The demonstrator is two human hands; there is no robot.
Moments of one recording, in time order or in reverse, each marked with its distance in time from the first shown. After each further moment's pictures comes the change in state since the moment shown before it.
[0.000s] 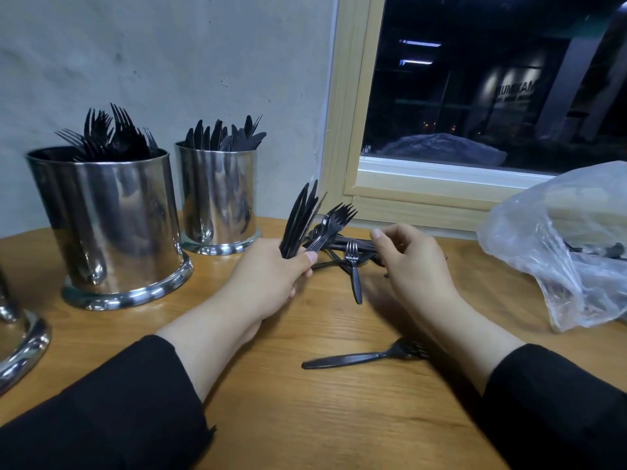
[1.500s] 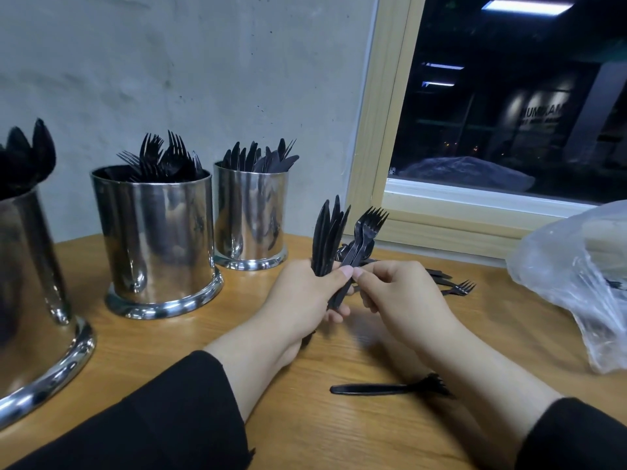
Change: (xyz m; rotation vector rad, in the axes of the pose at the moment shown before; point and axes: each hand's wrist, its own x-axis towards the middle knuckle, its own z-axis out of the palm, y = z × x) left_hand -0.005 0.004 0.008 -0.311 -0.037 -0.002; right_hand -0.025 -0.055 0.015 0.056 -0.294 -0.052
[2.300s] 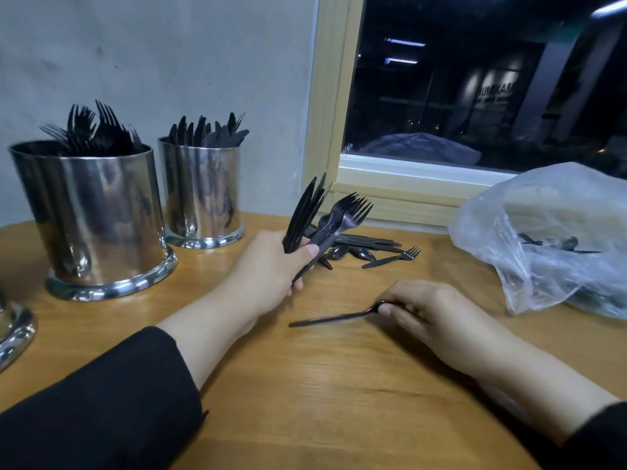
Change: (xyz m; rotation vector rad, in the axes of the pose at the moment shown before) left_hand -0.012 0.011 0.013 0.353 -0.030 0.094; right_hand -0.069 0.068 -0.085 -0.442 -0.226 -0.335
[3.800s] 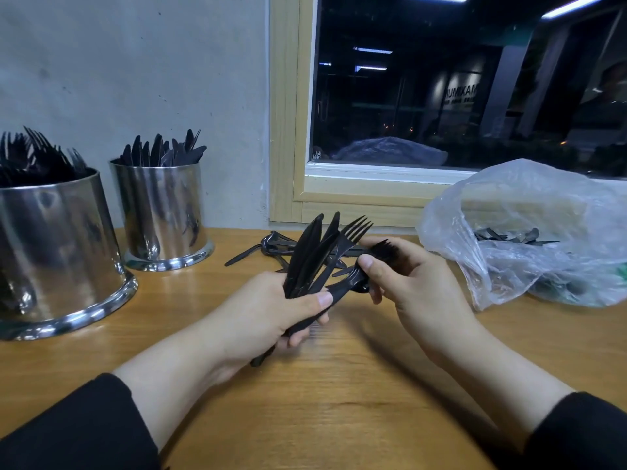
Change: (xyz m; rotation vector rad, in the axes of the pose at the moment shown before) left_hand -0.027 0.016 0.021 -0.120 -0.446 -0.053; right_hand 0.012 -0.023 -0.015 0.765 0.508 0.297
